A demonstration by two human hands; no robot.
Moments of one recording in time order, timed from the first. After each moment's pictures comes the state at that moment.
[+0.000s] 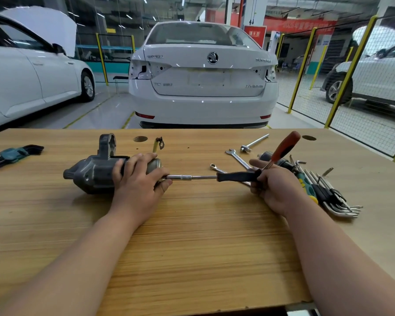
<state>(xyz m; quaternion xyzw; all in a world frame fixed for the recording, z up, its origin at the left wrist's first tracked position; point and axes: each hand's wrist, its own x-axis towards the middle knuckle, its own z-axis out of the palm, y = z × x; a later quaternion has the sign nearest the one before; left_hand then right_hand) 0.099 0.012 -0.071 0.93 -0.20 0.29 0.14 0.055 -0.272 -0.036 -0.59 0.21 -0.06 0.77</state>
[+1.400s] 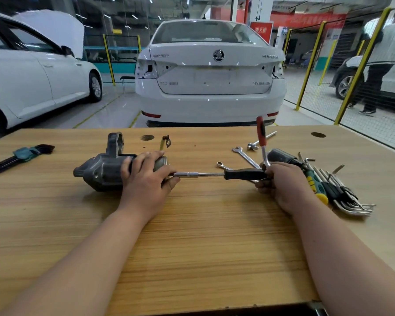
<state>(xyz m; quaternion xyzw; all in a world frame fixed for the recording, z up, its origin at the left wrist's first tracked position) 0.099 0.011 -0.070 0.92 -0.20 0.30 0.14 0.056 -0.273 -0.040 -0.65 0.24 -0.11 0.71</state>
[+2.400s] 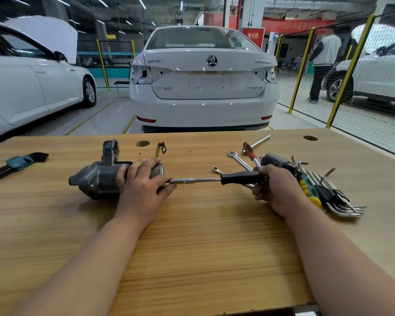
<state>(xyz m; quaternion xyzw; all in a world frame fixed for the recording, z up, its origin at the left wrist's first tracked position) 0.097 0.011 -0.066 0.92 -0.21 0.30 0.15 0.056 -0.271 -0.039 -0.66 0.21 -0.08 0.72</state>
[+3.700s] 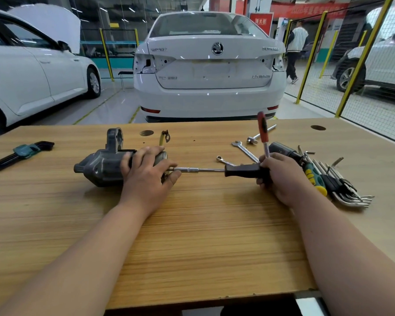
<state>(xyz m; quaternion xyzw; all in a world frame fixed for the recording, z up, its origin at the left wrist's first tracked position) 0.100 0.010 -0.069 0.92 -0.20 0.30 0.16 0.053 -0.273 -0.041 -0.70 0.18 -0.08 0.68</state>
